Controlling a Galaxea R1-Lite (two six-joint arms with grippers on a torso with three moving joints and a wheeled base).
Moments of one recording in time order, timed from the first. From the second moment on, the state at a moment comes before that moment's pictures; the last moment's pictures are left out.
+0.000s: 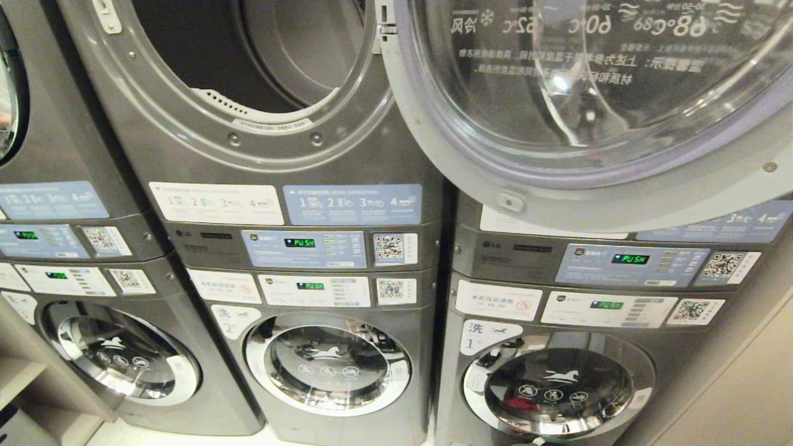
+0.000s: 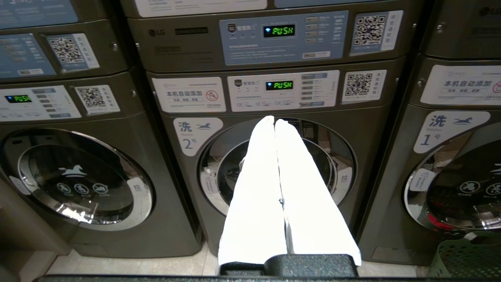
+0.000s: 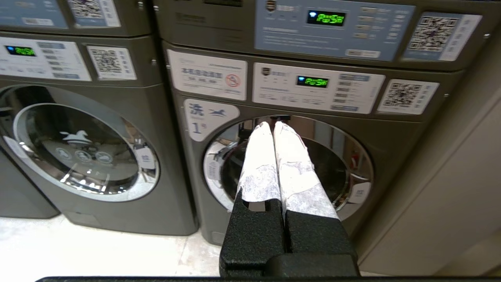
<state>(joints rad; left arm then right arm) 0.00 0.00 0.00 -0.08 -0.02 0.10 0.00 0.00 0.00 0.00 0.02 -0.03</state>
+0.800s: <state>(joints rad) 0.00 0.00 0.00 -0.08 -0.02 0.09 0.00 0.00 0.00 0.00 0.03 -0.03</state>
